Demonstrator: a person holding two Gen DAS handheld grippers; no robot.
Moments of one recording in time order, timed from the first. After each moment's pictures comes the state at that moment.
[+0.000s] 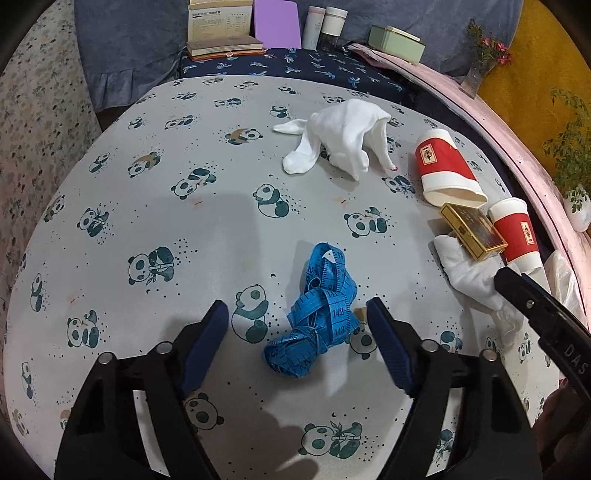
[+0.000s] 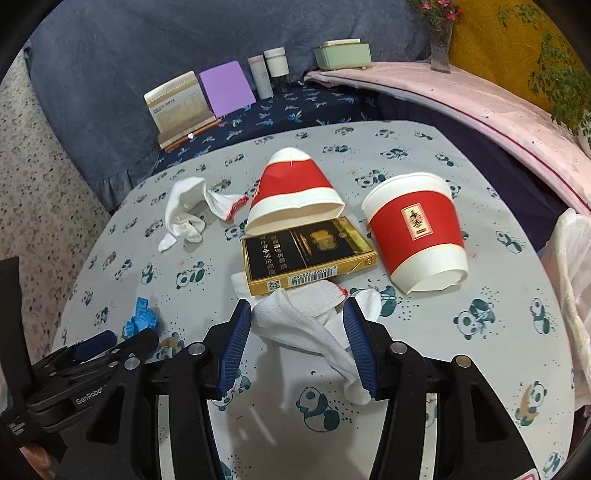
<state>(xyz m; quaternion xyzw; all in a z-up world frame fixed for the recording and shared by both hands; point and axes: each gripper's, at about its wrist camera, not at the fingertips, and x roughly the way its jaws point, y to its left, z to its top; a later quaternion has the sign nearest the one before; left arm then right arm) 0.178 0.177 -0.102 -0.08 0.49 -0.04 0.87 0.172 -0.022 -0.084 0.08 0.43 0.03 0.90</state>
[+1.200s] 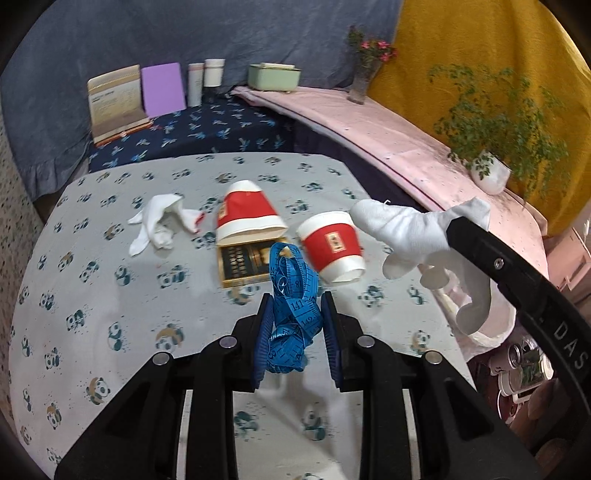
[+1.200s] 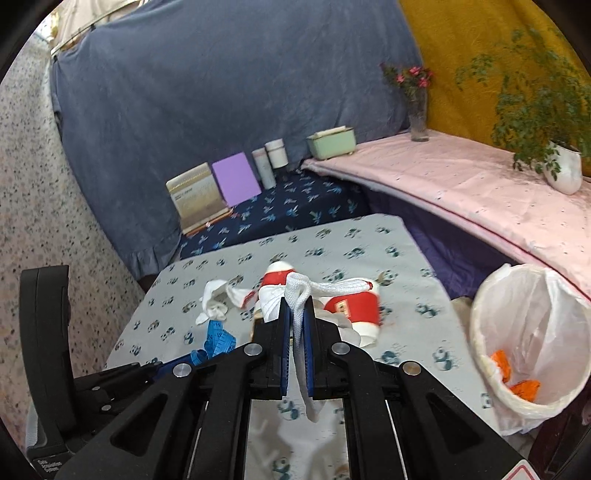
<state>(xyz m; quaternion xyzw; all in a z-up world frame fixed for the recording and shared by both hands) 0.117 0.038 0.012 -0.02 0.41 -0.19 0.89 0.081 -0.101 0.037 0.13 0.28 0.02 0.95</state>
